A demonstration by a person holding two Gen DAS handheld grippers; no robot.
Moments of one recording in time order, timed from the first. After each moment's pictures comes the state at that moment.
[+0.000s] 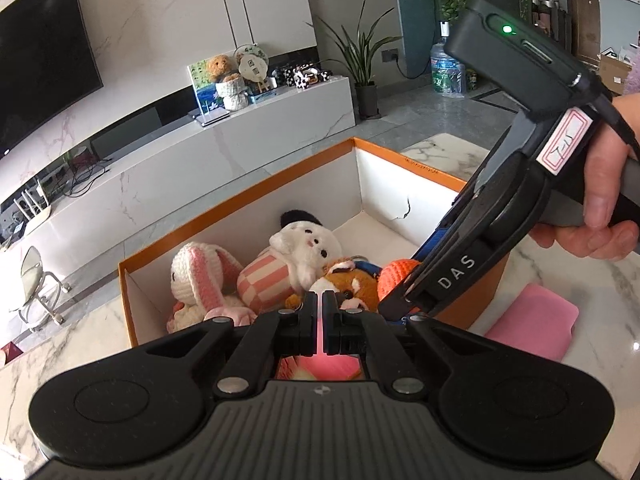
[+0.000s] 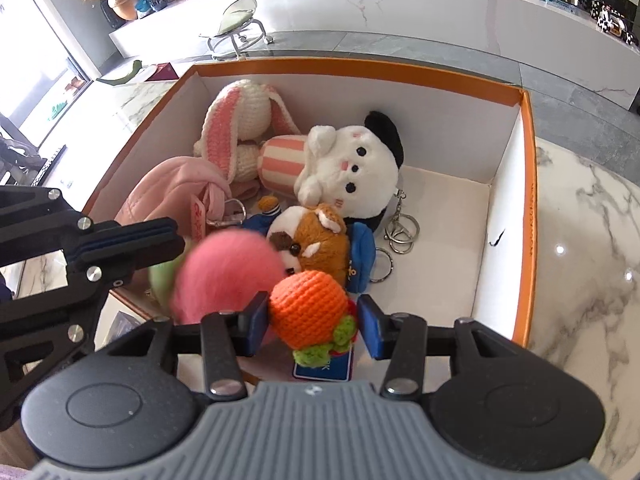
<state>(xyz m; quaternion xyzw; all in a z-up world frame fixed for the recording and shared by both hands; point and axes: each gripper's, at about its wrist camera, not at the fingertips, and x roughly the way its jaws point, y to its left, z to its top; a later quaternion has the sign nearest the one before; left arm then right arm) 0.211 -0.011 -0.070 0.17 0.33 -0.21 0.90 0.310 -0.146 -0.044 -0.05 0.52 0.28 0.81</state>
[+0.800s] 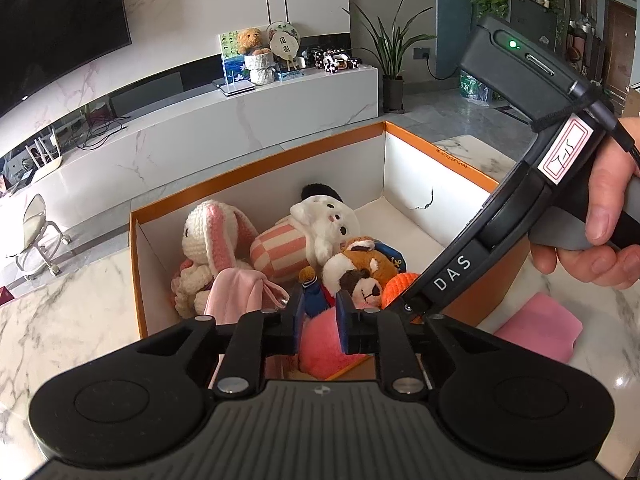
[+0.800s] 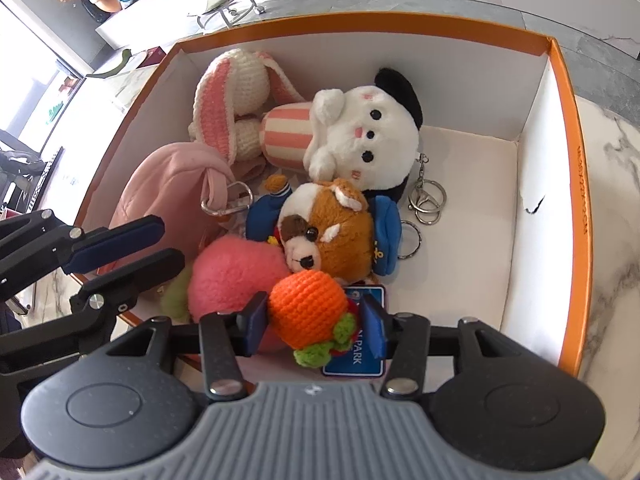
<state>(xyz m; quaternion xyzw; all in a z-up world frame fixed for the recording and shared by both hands) 0.214 0.003 -0.075 0.12 0.36 -0.18 0.91 0.325 -0.129 -0.062 -0.02 0.58 0.27 0.77</state>
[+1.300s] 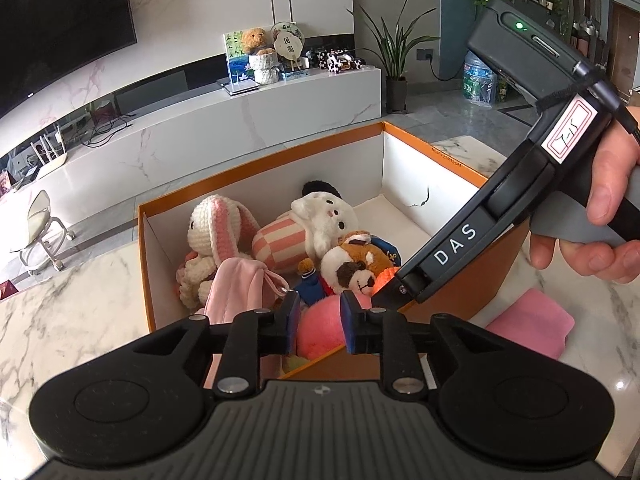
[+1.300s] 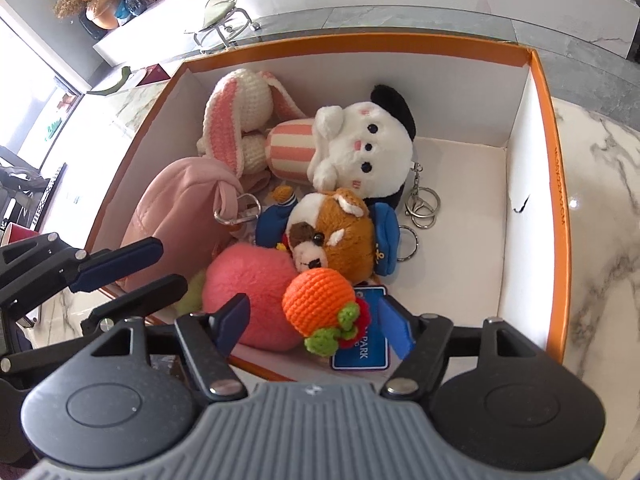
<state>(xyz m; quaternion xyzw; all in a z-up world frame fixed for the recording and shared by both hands) 0.197 0.003 -0.069 0.11 0.36 -0.18 0.91 0.312 -0.134 -0.045 -0.01 0.56 0.26 0.79</state>
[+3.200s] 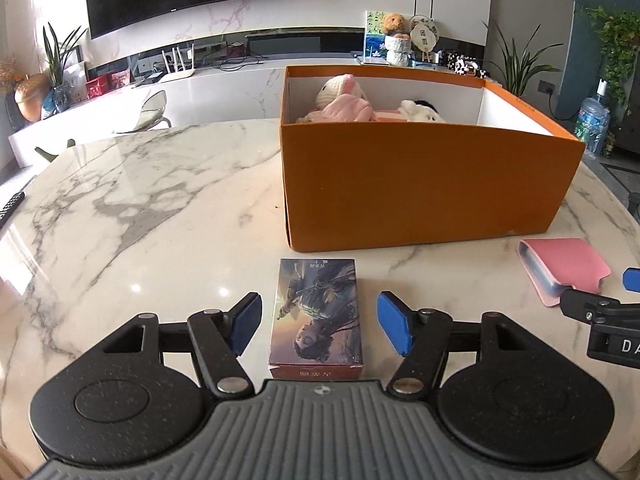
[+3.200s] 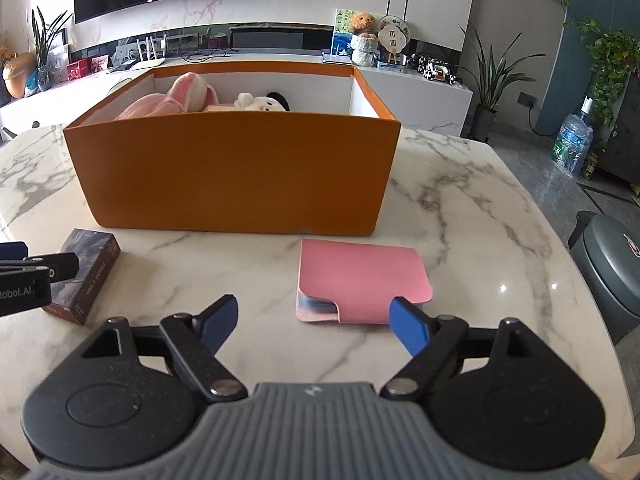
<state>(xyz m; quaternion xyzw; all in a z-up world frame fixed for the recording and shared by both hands) 0.077 0.042 -0.128 0.01 0.38 0.02 0.92 0.082 -0.162 -0.086 -0.06 0.36 0.04 0.93</state>
